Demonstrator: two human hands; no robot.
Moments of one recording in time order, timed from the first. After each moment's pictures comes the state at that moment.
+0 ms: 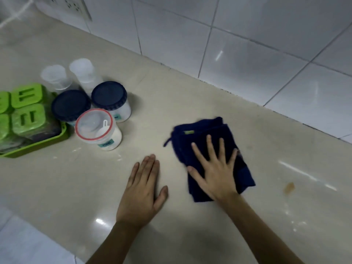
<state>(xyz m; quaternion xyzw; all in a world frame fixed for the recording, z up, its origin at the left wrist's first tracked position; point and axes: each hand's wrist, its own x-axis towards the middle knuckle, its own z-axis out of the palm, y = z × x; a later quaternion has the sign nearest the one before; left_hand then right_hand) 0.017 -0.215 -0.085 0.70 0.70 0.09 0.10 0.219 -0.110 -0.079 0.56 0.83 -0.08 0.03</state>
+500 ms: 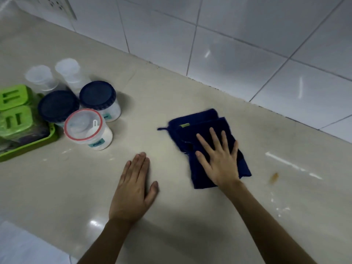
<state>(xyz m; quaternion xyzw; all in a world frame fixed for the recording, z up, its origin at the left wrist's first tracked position) 0.014 -0.216 -0.085 0.69 0.70 0.12 0.13 0.257 -0.090 -0.083 0.60 0.79 -0.08 0.00</state>
